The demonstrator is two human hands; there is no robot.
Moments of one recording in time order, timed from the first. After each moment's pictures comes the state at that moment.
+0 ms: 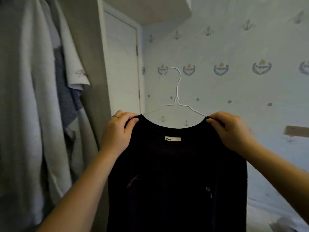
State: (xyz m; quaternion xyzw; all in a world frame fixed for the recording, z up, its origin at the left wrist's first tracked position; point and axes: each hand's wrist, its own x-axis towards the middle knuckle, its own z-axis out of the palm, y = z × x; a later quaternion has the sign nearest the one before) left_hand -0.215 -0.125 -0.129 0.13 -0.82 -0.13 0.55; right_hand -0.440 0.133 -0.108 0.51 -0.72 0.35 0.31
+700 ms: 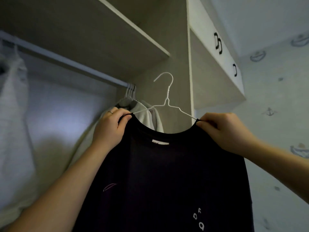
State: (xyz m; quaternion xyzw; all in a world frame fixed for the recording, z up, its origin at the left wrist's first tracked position) left_hand 0.010 -0.267 0.134 0.18 -0.70 0.16 0.67; right_hand -0.255 -0.049 0.143 0.65 -0.53 0.40 0.38
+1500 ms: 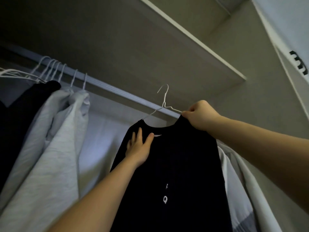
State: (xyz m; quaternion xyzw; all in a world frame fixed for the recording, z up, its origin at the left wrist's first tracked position) left_hand 0.101 -0.449 0.234 0.40 -0.68 -0.10 0.61; right_hand -0.068 -0.288 0.323 0.64 -0.52 0.51 0.24
